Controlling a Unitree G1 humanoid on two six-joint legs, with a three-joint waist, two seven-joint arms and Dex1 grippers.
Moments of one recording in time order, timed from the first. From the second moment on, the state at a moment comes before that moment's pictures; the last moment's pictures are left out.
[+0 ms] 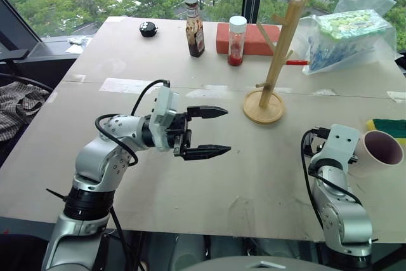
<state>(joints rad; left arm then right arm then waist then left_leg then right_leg) -0.38 0.63 -0.01 -0.30 -0.71 0.45 -1.21 0.04 -0.03 -0.03 -0.53 0.06 0.67 -0.46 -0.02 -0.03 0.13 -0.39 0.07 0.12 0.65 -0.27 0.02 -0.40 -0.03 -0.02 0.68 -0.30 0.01</state>
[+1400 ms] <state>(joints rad) -0.21 0.65 0.12 -0.38 -0.77 0.45 -1.09 -0.25 -0.32 -0.02 -0.81 -0.05 0.87 0.23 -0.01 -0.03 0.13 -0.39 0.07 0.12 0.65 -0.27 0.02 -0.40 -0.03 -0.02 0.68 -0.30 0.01</state>
